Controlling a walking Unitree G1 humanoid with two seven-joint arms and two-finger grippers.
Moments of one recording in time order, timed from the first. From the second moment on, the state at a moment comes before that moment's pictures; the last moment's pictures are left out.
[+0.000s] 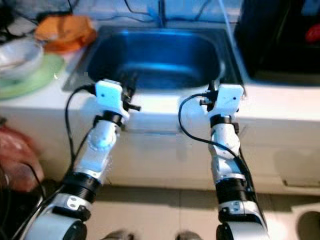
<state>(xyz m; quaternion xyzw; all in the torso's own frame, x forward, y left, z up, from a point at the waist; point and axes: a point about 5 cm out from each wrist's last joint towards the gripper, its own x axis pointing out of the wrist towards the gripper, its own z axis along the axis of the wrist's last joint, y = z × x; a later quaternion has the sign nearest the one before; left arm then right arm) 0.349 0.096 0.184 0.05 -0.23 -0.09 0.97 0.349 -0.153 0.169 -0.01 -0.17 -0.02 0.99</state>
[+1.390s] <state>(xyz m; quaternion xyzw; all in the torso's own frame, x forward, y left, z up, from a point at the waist) 0.349 0.100 0.181 0.04 -0.22 -0.09 0.97 0.349 -0.142 0.170 0.00 -0.17 0.00 0.99</state>
